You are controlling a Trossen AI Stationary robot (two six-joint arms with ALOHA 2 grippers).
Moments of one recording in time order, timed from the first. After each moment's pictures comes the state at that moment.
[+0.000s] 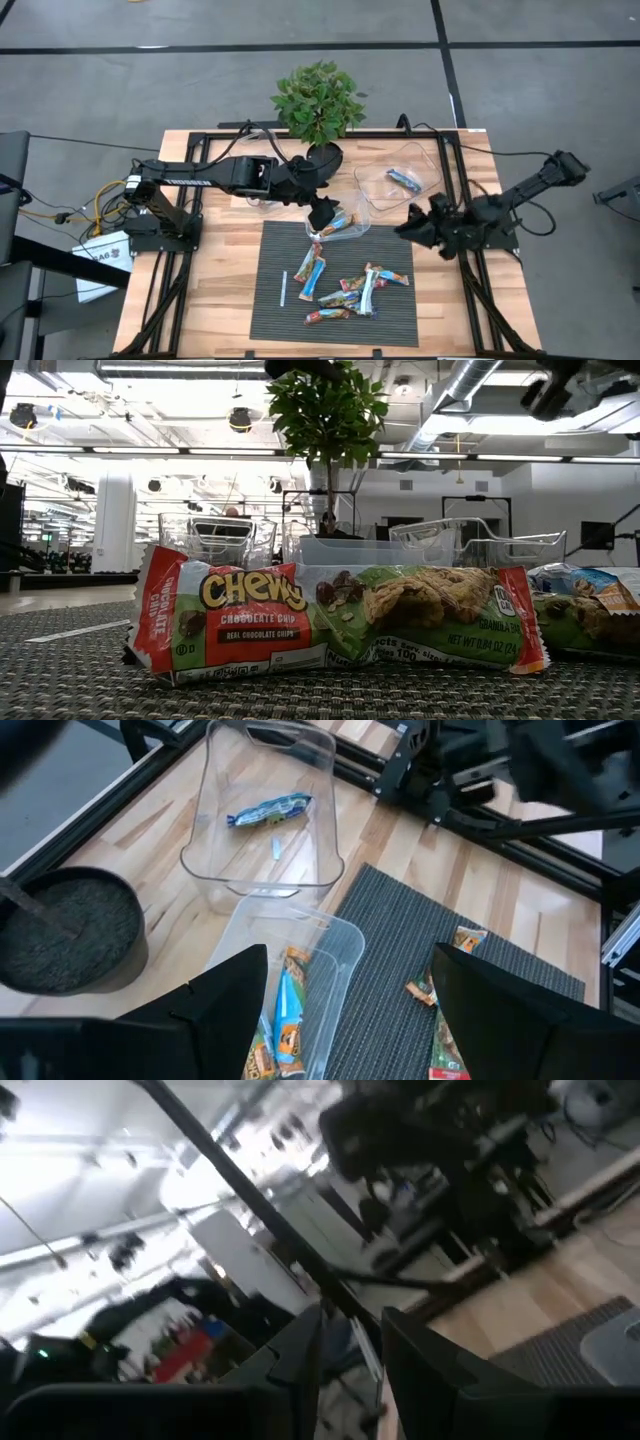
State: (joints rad) left arm -0.05 1.68 1.76 -0.78 -0.24 -0.47; right arm 0.48 0.66 0.29 0.56 0.25 0.65
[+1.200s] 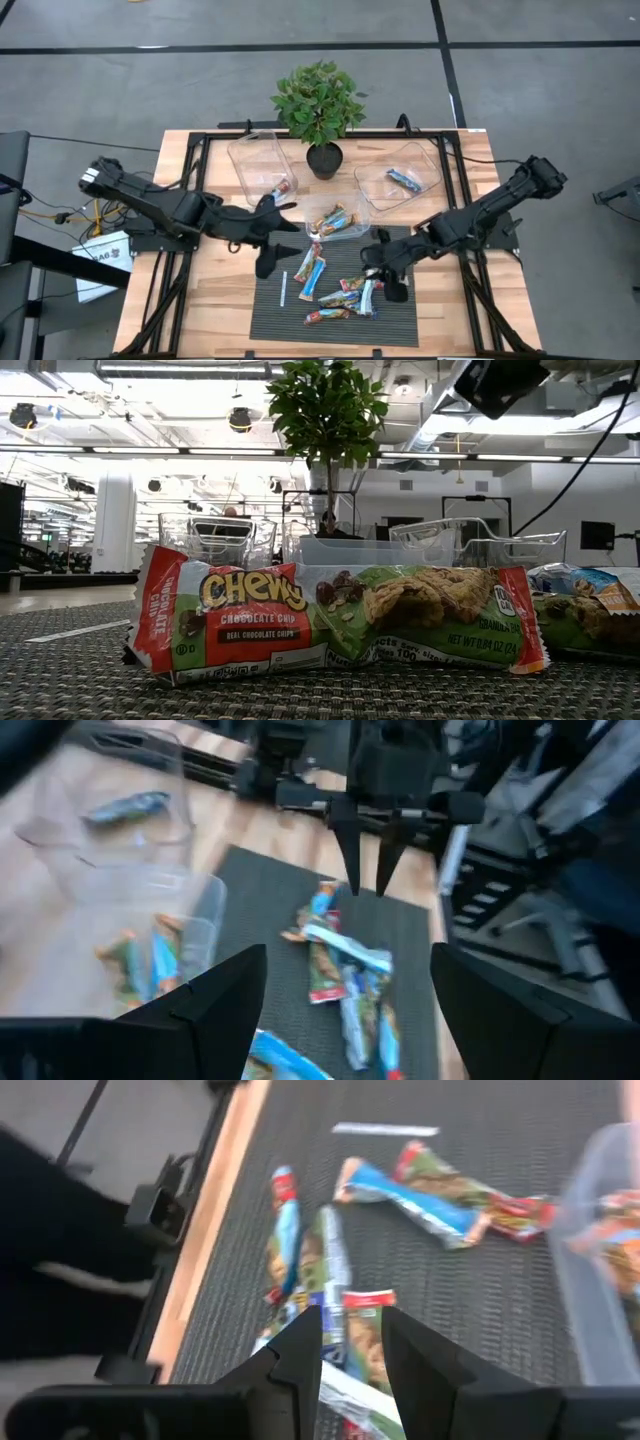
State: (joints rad) left arm -0.35 1.26 1.19 -0.39 -0.26 -0.49; right arm 0.48 1.40 1.02 -0.44 0.04 0.30
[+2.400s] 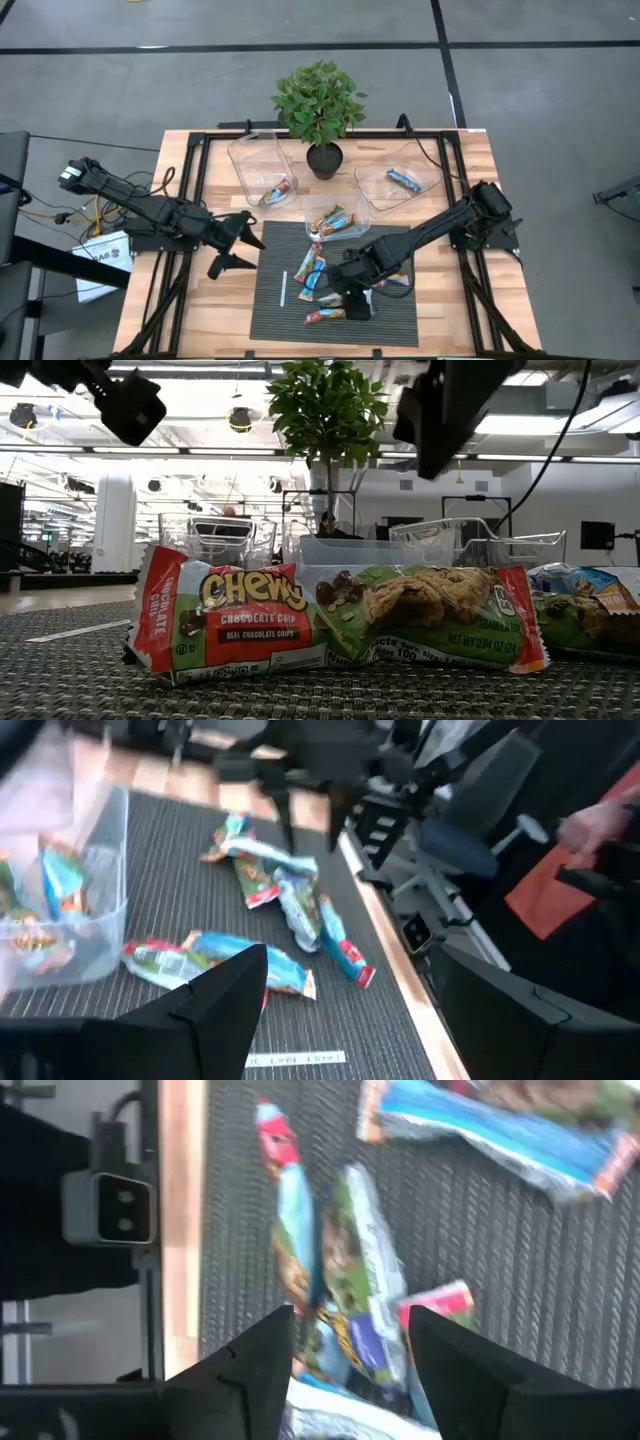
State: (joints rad) left arm -0.36 0.74 0.41 0.06 0.05 -0.37; right arm 0.43 1.90 1.48 -0.74 -0.14 0.44
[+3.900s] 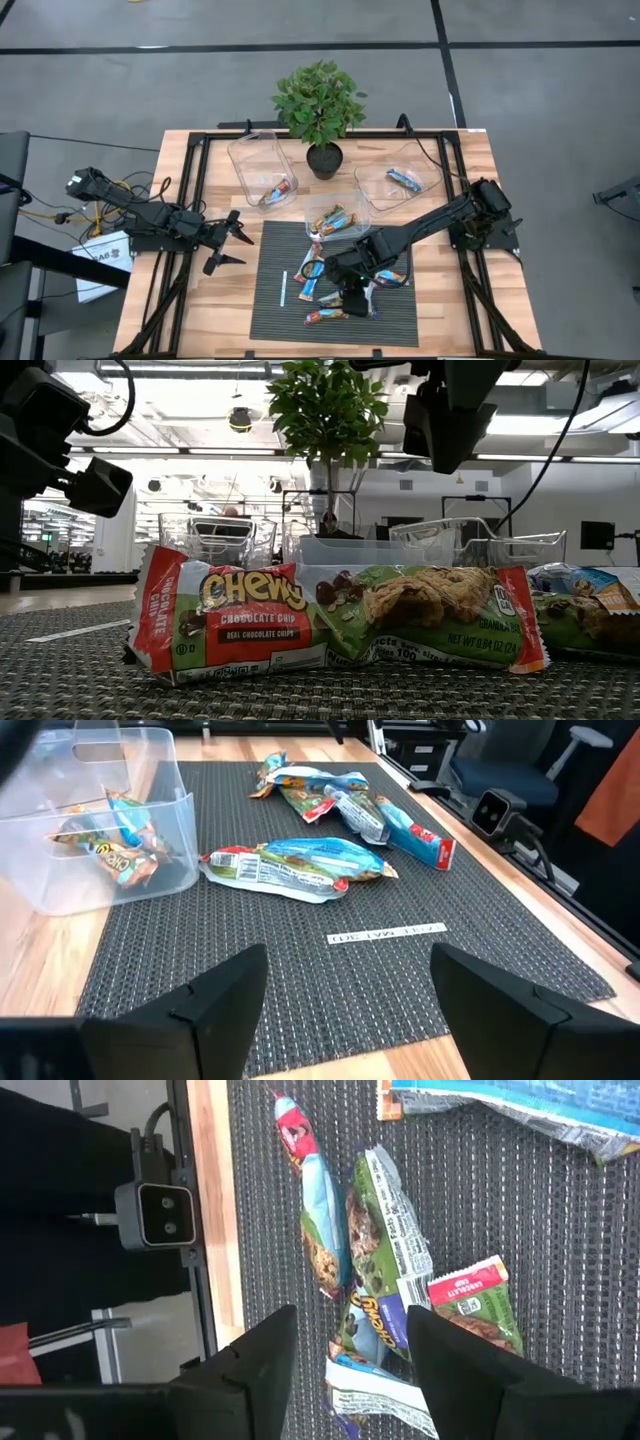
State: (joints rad) left arm -0.36 0.35 0.01 0.01 -0.01 -0.12; right arm 0.38 1.89 1.48 -0.74 -0.29 0.52
